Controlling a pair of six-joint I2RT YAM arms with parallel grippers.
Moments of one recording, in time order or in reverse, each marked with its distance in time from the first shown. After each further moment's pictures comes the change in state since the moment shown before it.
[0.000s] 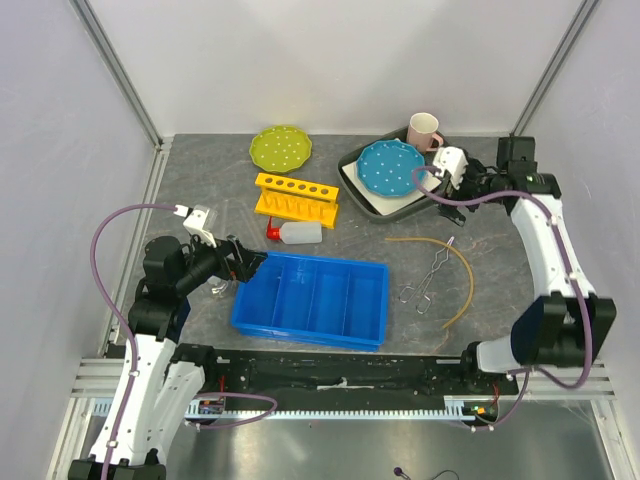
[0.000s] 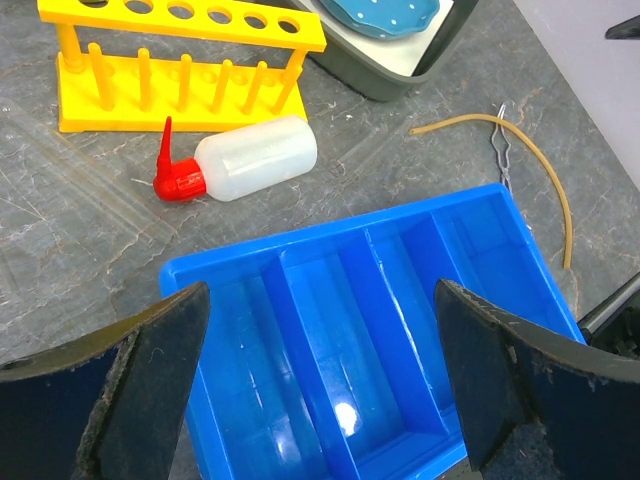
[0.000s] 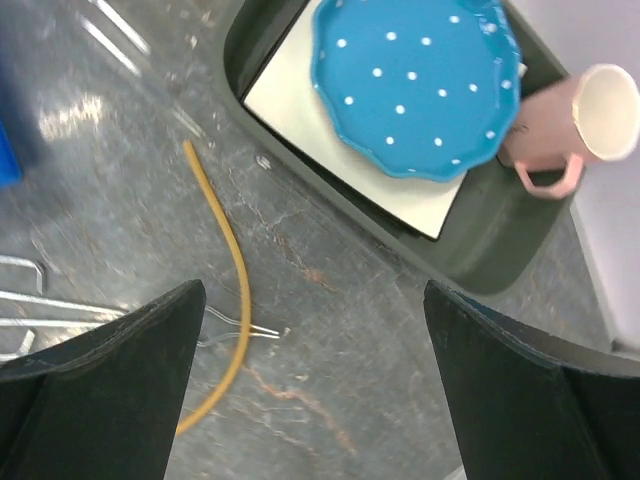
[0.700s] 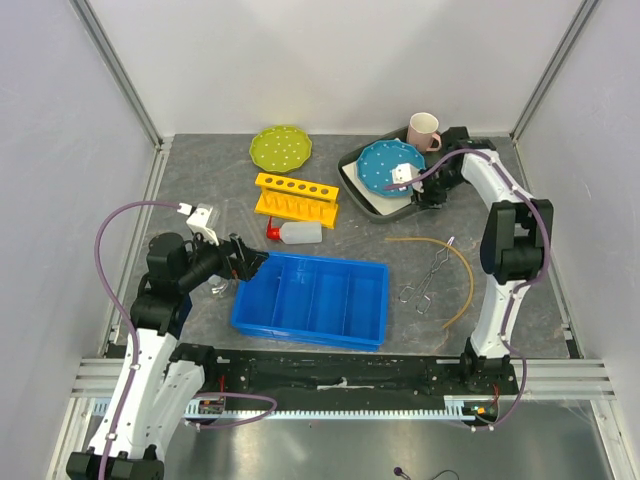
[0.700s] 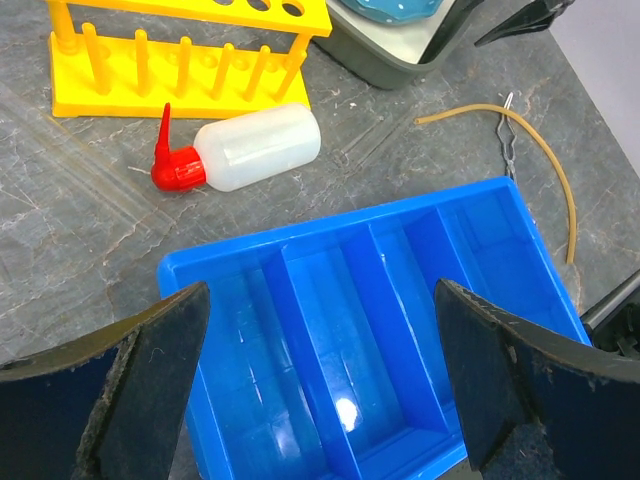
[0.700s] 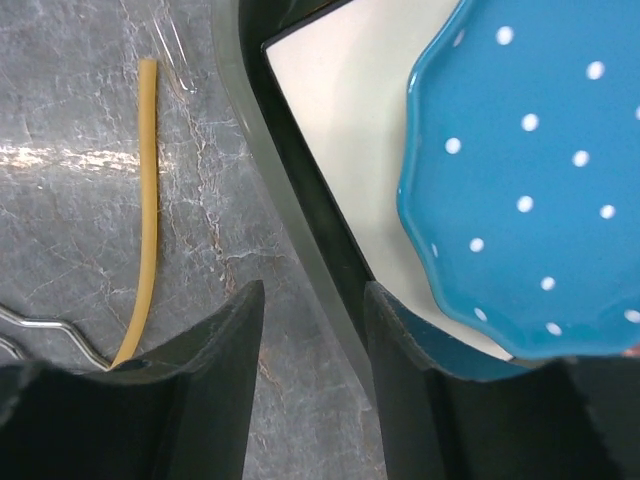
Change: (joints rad) left arm -0.011 0.031 0.000 0.000 -0.008 0.000; right arm 0.126 0.655 0.417 -0.272 0.110 -0.593
